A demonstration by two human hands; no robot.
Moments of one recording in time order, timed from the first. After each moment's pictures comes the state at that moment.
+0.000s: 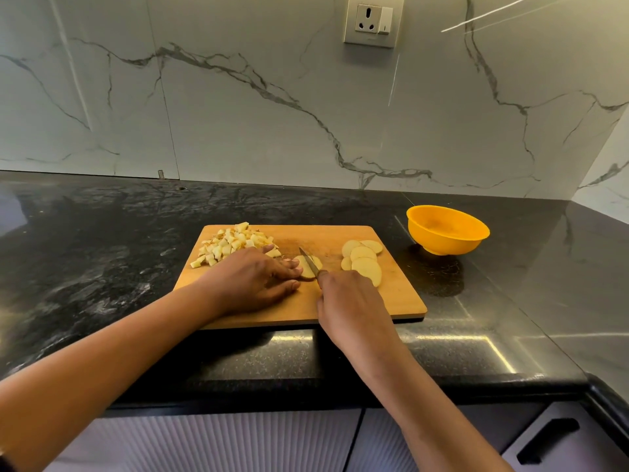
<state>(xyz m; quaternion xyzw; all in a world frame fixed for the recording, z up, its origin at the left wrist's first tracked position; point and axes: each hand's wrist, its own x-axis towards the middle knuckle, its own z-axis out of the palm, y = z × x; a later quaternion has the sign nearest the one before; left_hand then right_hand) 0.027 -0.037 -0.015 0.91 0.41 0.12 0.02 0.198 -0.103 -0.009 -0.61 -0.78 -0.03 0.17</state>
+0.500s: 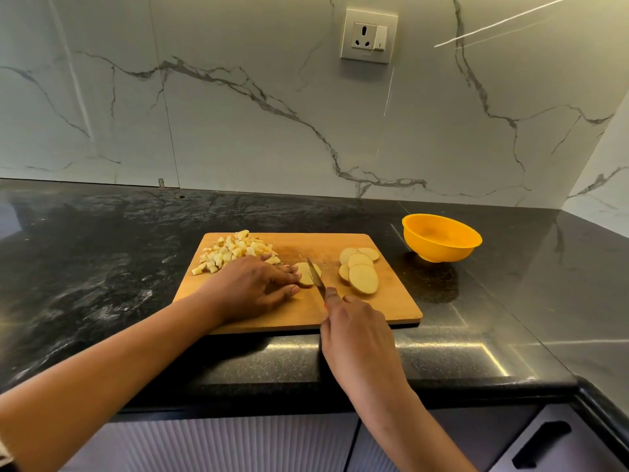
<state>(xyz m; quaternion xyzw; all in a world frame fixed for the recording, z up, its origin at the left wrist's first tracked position) 0.024 -0.038 -0.018 0.90 0.40 0.15 0.02 0.201 -0.132 -0.024 -0.62 -0.75 -0.02 0.20</state>
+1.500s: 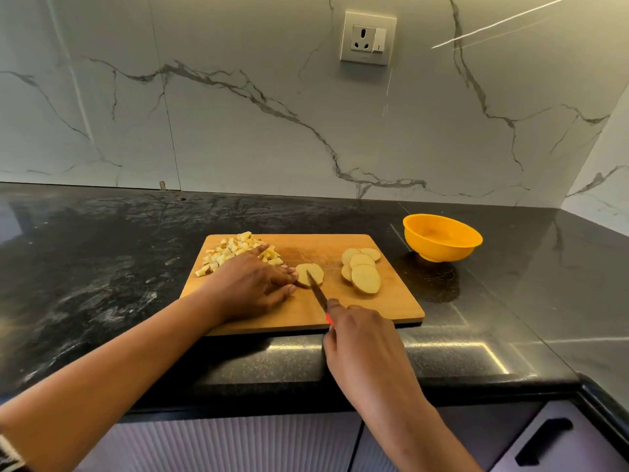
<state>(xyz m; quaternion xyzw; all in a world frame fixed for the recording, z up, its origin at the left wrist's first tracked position) 0.022 -0.038 -0.013 0.90 0.42 0.11 -0.03 0.203 -0.152 -0.017 -0.60 -0.77 -0.02 0.22</state>
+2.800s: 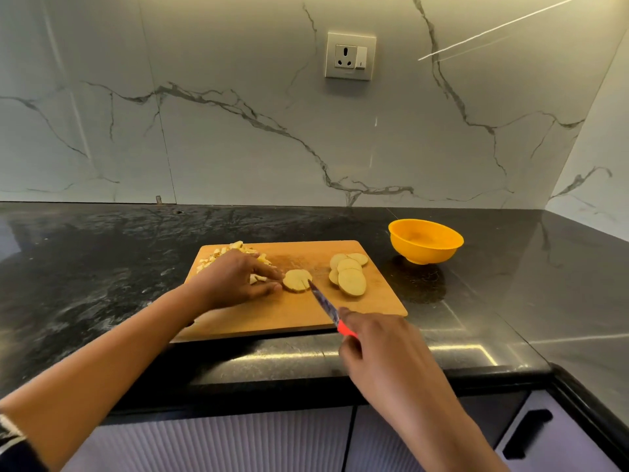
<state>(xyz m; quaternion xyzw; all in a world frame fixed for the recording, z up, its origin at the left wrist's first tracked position) 0.016 -0.032 0.002 0.88 0.43 0.18 0.07 0.239 -0.186 0.003 -0.57 -0.77 -0.01 0.29</state>
